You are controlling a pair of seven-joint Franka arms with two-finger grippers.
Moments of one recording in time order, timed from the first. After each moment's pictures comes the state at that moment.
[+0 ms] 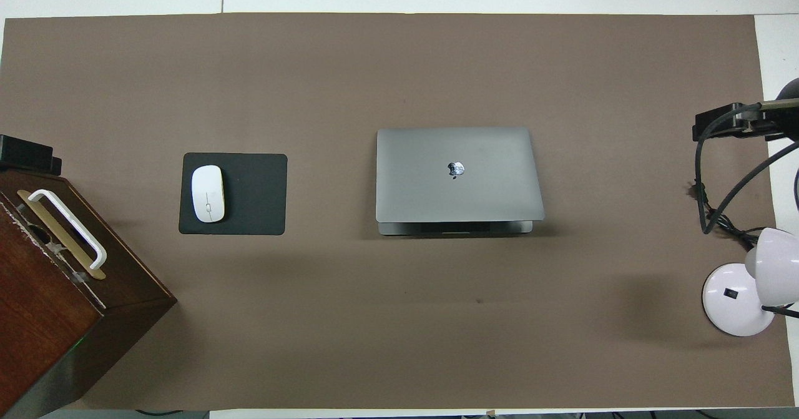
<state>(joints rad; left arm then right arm) 0.05 -0.04 -0.04 -1.58 0.01 1.56 0.08 -0.10 0.02 0.07 -1.63 -0.04 1.72 0.01</state>
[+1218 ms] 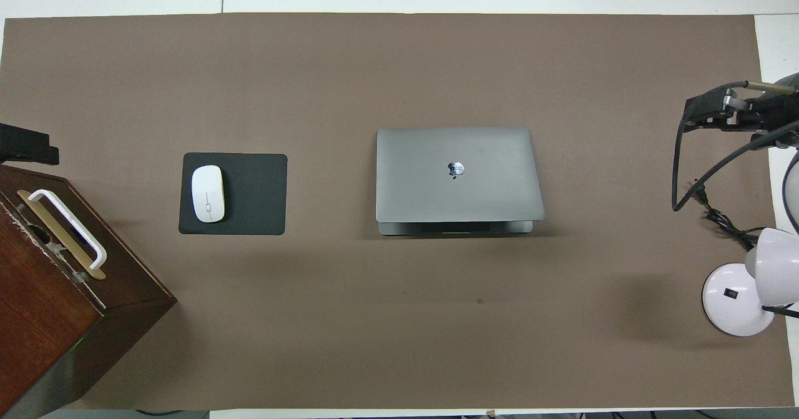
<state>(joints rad) 0.05 -0.04 -0.04 -1.58 0.01 1.60 0.00 -0.08 0.02 0.09 -1.63 -0.01 1.72 0.35</state>
